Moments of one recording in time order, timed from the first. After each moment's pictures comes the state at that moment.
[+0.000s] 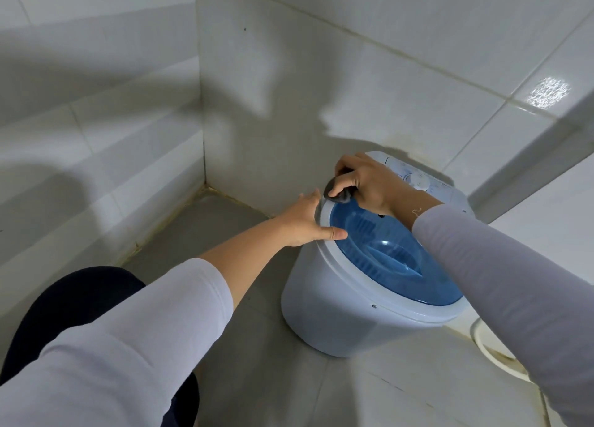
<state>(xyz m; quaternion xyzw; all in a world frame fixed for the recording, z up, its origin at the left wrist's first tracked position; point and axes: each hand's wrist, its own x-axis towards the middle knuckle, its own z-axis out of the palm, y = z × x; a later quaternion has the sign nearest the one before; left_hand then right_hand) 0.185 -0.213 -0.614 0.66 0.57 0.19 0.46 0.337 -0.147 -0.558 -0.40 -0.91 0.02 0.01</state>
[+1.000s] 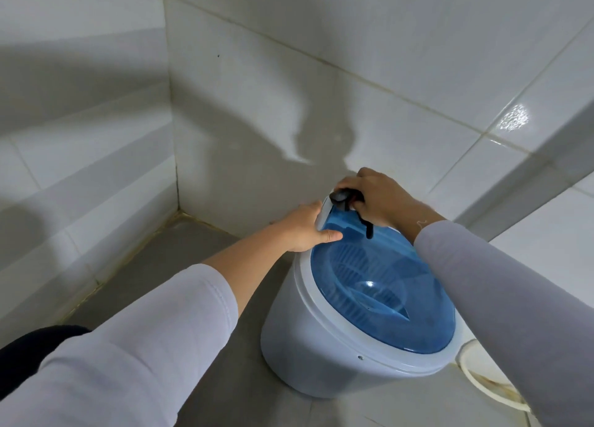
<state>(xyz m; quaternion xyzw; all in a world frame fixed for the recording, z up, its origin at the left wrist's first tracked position) 0.206 -0.148 -0.602 0.70 0.55 0.18 0.42 0.360 -0.106 -0.539 -0.54 -0.84 0.01 -0.02</state>
